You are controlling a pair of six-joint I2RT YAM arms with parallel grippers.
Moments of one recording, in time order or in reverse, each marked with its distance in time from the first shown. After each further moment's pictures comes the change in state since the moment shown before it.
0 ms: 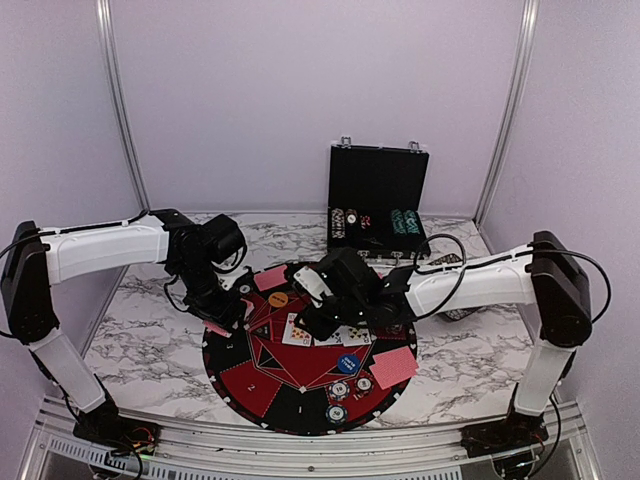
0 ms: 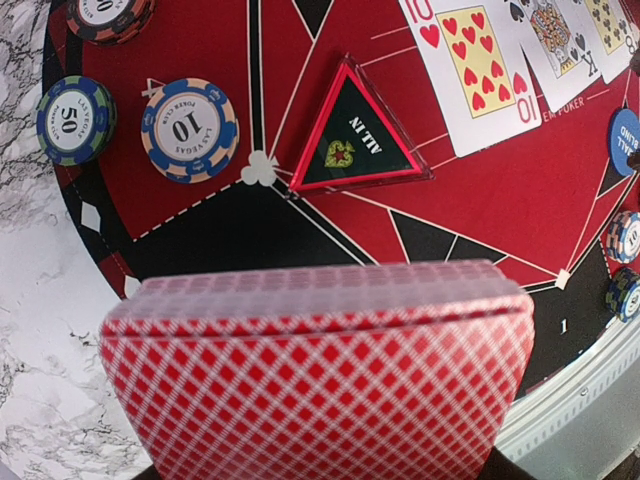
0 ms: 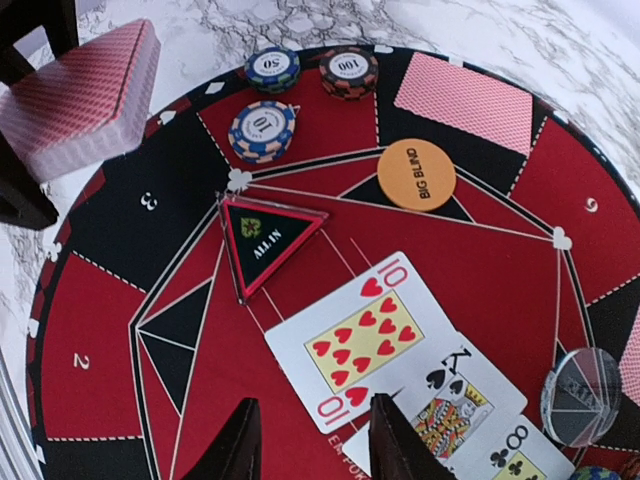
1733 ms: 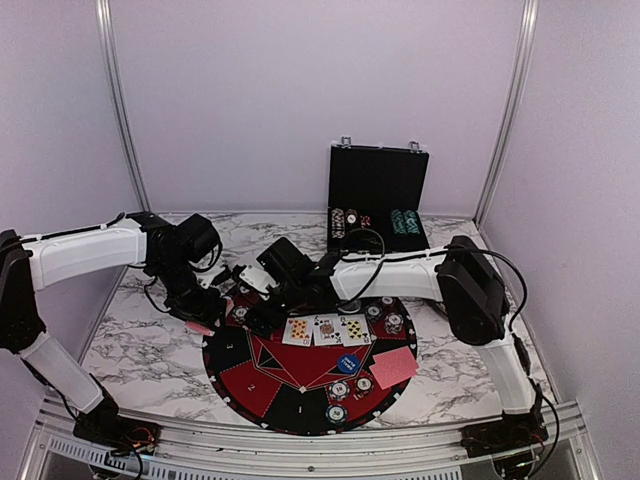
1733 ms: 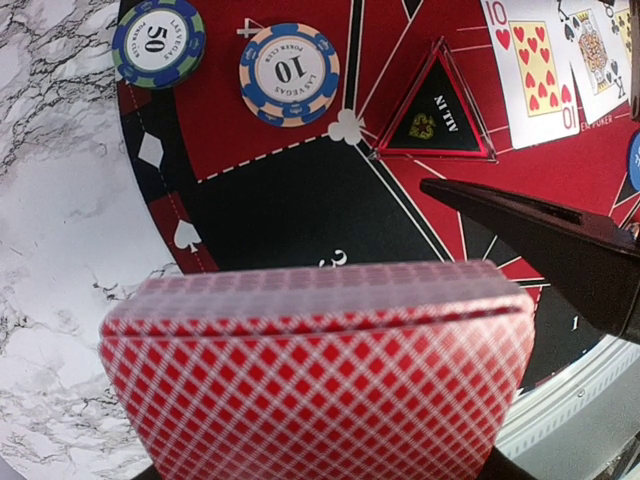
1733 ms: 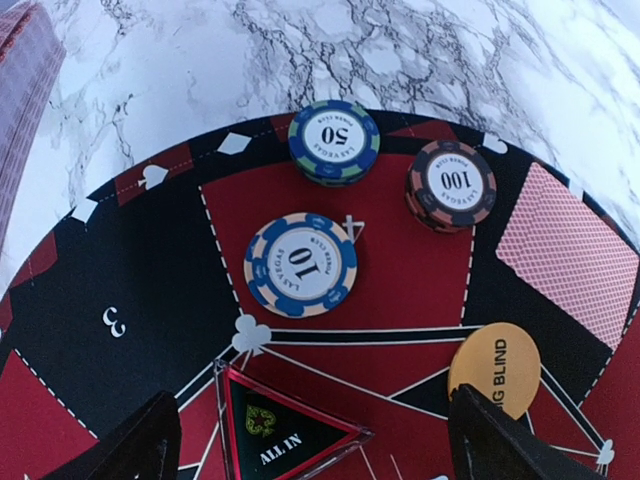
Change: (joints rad) left arm 0.108 -0.099 -0.106 0.007 0.028 -0.012; right arm -0.001 0.481 0.626 -0.212 -0.069 -0.209
